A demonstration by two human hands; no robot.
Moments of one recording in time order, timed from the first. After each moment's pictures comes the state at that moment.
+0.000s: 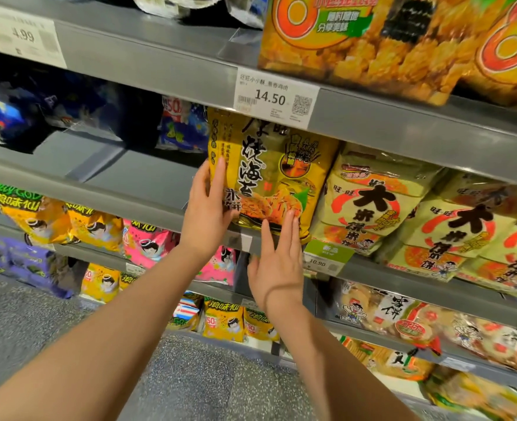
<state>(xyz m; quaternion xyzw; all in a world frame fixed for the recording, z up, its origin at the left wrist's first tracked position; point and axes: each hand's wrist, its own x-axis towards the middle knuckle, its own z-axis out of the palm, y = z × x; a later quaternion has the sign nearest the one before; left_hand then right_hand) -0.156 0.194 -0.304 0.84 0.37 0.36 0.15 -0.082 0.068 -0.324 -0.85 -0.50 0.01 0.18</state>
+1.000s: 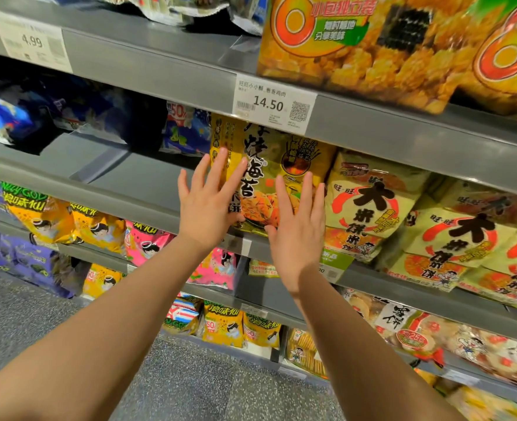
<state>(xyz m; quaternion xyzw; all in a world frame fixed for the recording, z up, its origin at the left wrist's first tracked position) -0.154 0.200 -0.292 0.88 0.38 0.28 -0.06 -0.043 0.087 -0.287 -0.83 -0.50 -0.12 0.20</state>
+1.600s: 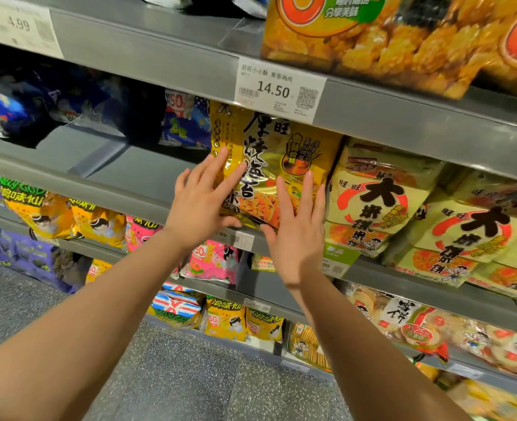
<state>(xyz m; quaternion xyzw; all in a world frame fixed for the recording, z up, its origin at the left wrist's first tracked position) -0.172 0.217 -0.300 0.92 0.31 0.24 -0.05 -0.047 0.089 -0.300 -0.84 -0.49 -0.15 0.18</state>
